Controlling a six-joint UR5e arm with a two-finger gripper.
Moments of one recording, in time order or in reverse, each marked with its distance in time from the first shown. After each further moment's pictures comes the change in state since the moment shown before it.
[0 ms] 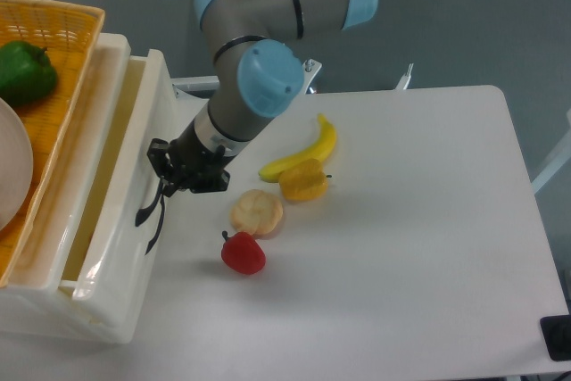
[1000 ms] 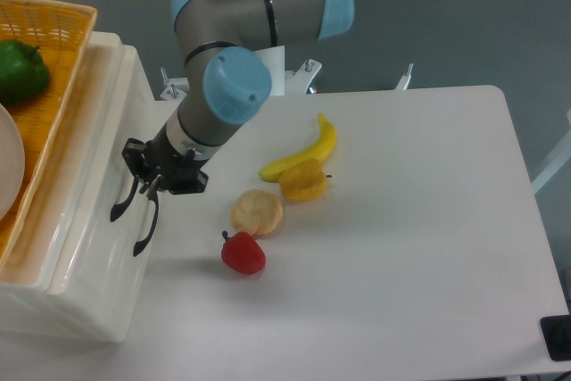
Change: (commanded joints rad) arm 0.060 -0.002 0.050 0.009 0.009 -0.003
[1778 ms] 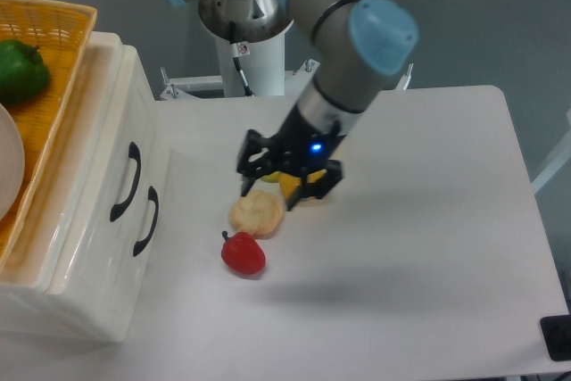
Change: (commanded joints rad) arm 0.259 -0.003 0.060 0.098 0.078 0.075
